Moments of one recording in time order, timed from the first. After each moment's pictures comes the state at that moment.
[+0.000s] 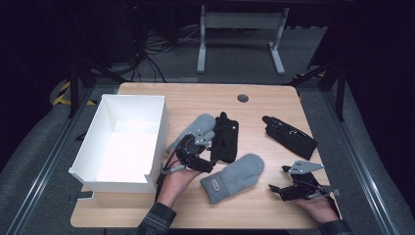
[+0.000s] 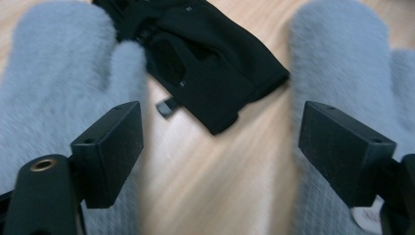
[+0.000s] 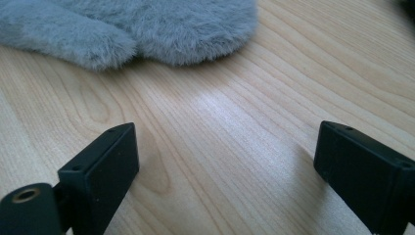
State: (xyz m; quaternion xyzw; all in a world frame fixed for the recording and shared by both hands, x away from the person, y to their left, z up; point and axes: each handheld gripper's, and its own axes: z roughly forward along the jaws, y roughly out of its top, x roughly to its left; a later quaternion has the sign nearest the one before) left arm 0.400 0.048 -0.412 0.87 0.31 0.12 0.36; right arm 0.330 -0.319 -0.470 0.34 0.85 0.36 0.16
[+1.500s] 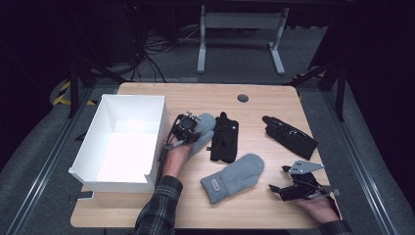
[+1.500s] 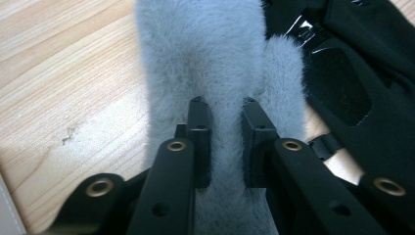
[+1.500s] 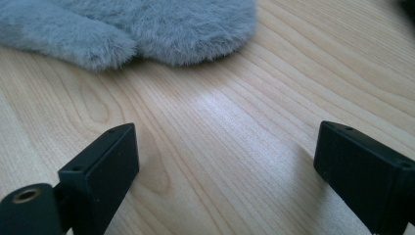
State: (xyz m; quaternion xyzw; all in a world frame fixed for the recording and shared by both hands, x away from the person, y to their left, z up) left arm 0.488 0.064 -0.433 0.85 0.41 0.11 0.30; right arm 0.330 -0.319 -0.470 0.34 0.85 0.36 0.16
